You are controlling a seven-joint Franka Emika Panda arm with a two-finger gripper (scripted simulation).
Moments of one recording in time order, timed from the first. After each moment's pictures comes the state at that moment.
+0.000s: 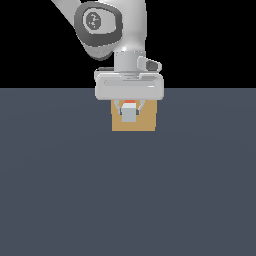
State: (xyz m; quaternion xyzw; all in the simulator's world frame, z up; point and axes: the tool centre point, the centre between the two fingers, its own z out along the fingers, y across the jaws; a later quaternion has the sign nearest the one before) arm 0.004 0.100 0.121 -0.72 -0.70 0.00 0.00
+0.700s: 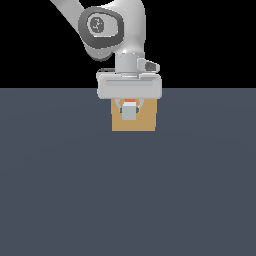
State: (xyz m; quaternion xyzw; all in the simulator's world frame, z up) arm 0.005 0.124 0.121 -0.72 -0.69 0.00 0.00
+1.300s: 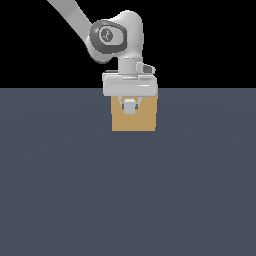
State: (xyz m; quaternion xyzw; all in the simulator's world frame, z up) arm 0.008 0.202 0.123 -0.72 -0.69 0.00 0.00
